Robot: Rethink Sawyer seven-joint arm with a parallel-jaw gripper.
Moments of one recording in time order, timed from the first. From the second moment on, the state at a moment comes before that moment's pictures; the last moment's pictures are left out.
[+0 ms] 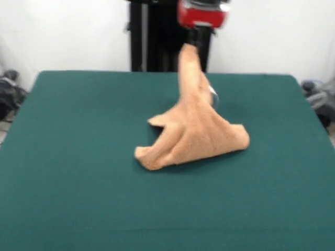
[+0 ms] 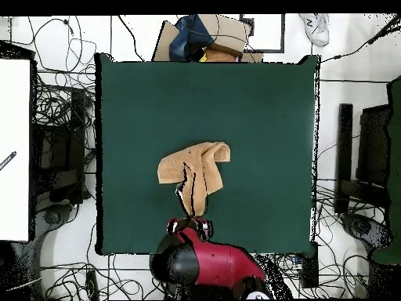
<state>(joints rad) -0.25 -0.90 -0.02 2.31 -0.16 0.05 1.59</state>
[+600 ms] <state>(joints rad) -0.28 -0.95 -0.02 2.38 -0.16 0.05 1.59</state>
